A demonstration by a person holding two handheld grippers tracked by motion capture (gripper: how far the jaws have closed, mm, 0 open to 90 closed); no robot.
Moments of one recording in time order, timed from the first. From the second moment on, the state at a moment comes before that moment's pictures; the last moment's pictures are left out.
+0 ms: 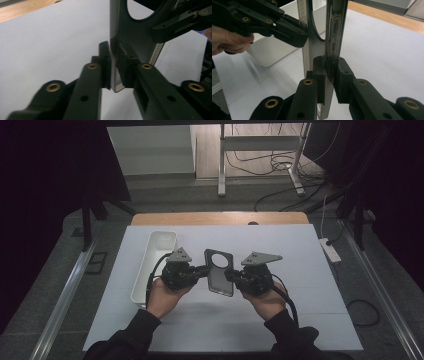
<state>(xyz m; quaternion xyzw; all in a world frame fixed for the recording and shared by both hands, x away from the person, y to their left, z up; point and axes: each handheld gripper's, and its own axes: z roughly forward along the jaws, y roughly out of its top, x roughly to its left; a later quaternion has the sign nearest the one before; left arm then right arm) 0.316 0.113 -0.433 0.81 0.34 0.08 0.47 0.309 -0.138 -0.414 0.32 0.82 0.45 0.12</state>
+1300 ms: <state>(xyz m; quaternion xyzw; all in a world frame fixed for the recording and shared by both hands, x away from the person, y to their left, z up) 0.323 0.132 -0.430 0.78 0.42 0.11 0.46 0.313 -0.141 -0.424 0.29 0.84 0.45 0.04</state>
